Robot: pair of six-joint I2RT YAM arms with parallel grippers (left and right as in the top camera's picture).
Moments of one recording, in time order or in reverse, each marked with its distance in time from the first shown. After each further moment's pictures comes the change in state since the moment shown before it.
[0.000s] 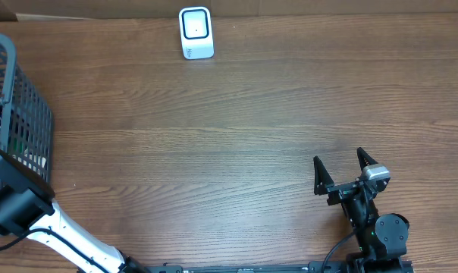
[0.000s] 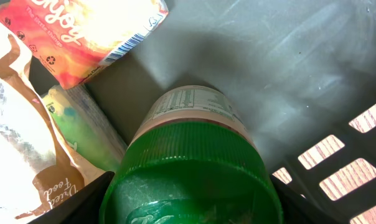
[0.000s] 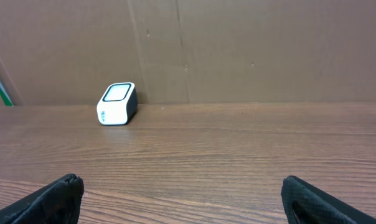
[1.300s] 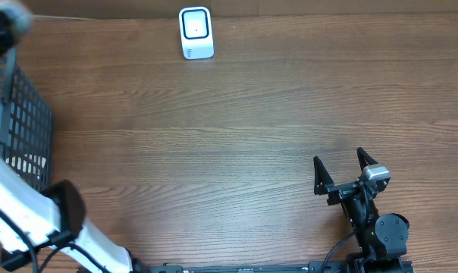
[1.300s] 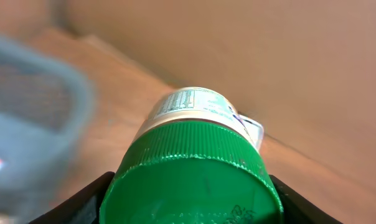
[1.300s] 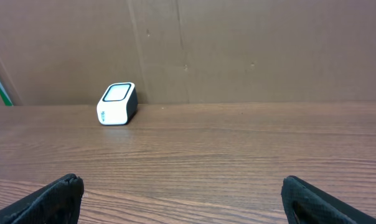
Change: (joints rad) left arm -0.322 -0.262 1.019 -0.399 0.367 -0.090; right arm 0.000 0.000 0.000 0.000 0.000 0.000
